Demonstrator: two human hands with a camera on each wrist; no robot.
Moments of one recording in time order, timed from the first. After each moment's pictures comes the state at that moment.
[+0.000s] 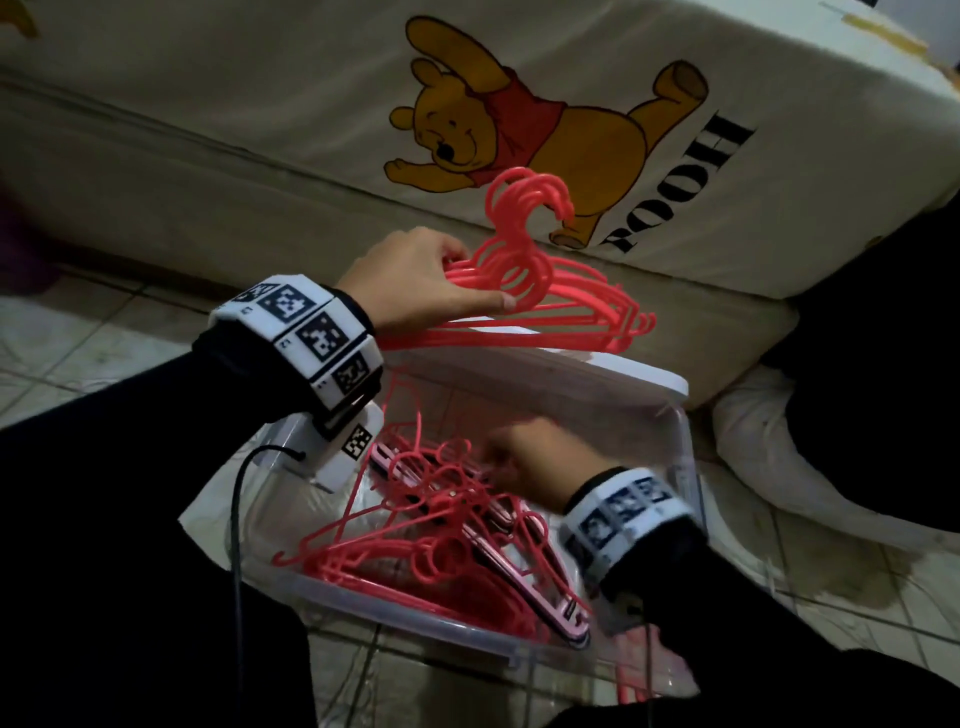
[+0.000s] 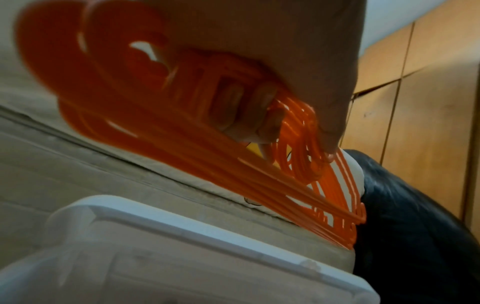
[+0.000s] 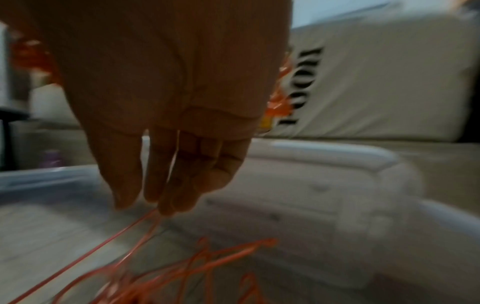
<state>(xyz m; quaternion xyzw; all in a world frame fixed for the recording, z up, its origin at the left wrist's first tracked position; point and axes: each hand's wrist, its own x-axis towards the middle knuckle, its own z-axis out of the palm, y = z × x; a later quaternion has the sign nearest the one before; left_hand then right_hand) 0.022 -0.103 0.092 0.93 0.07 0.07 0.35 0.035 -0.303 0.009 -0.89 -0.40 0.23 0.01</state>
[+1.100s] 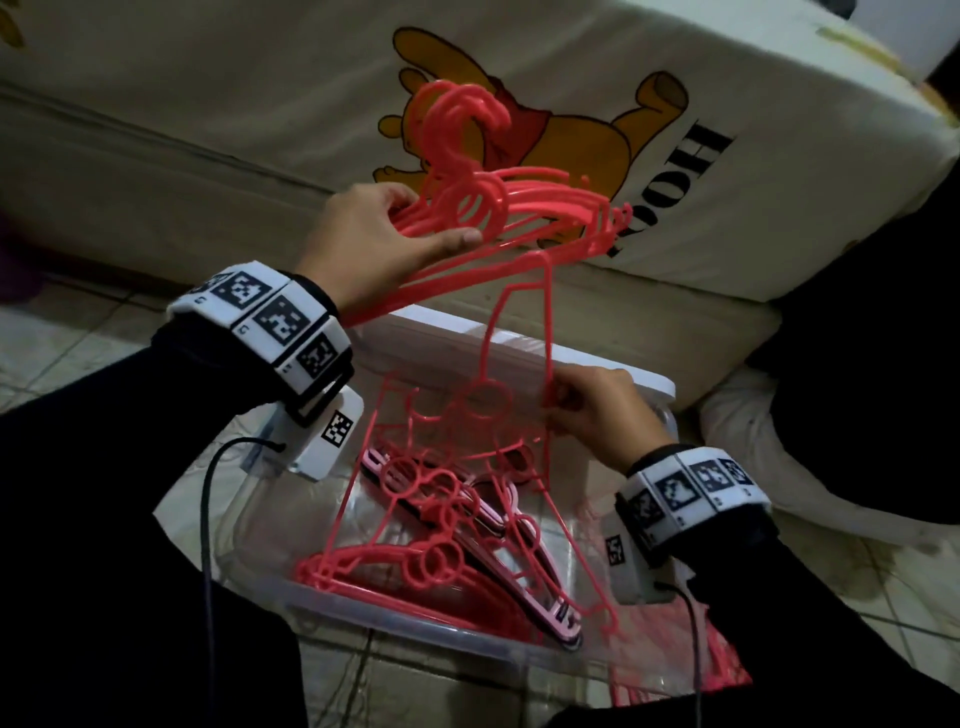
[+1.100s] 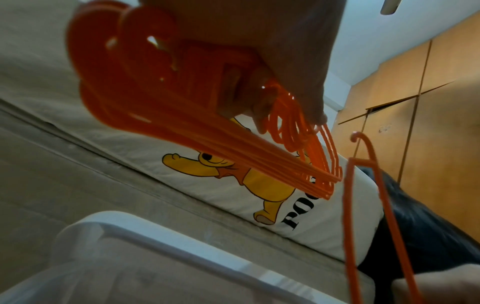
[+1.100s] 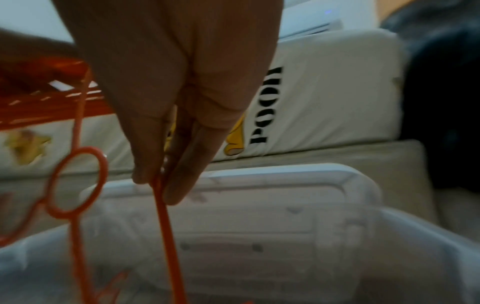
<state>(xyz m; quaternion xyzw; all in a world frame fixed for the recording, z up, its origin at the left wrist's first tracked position) 0.021 -0.088 0.104 0.87 0.11 0.21 0.44 0.069 -0.340 0.042 -0.91 -0.34 0.08 0.23</state>
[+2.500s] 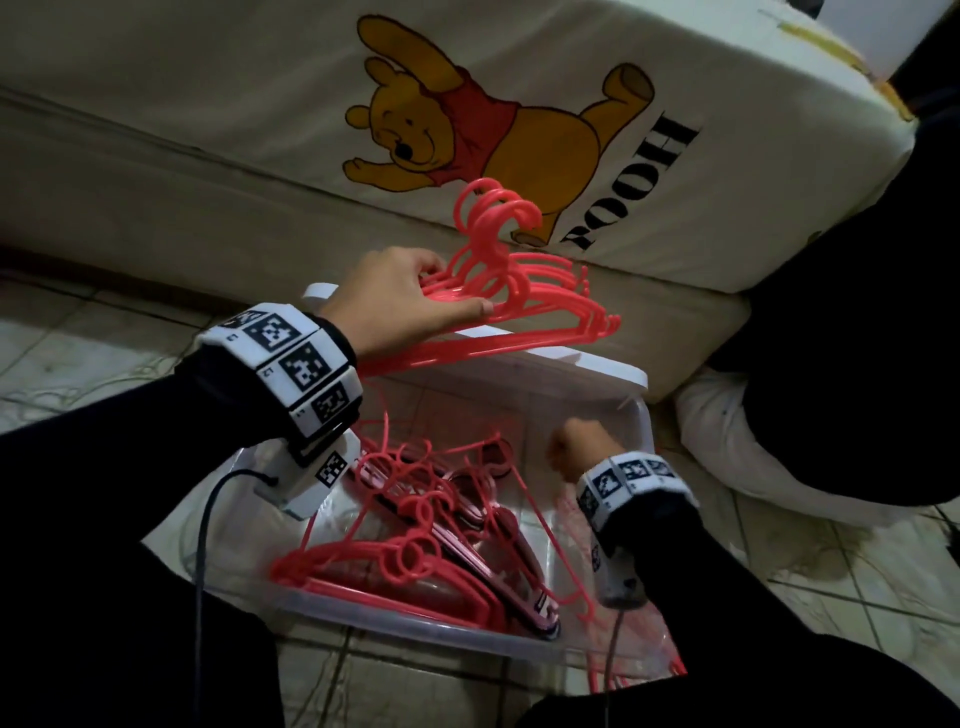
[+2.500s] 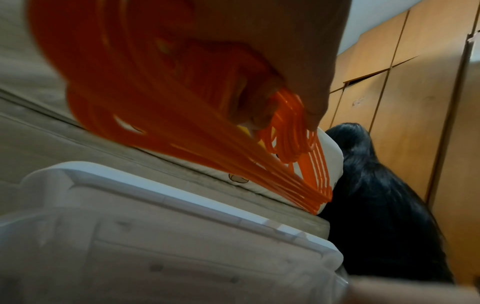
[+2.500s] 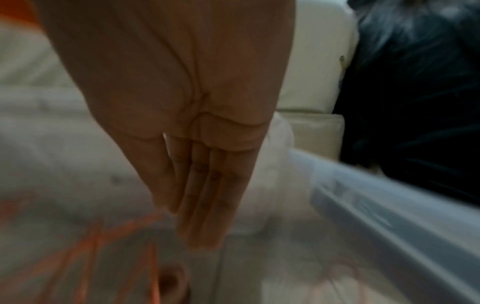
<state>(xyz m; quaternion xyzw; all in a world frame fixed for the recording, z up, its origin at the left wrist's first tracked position) 0.020 -0.128 0.080 0.91 0.08 0.11 0.39 0.091 -0.370 -0.032 -0.95 -0.15 0.26 0.03</state>
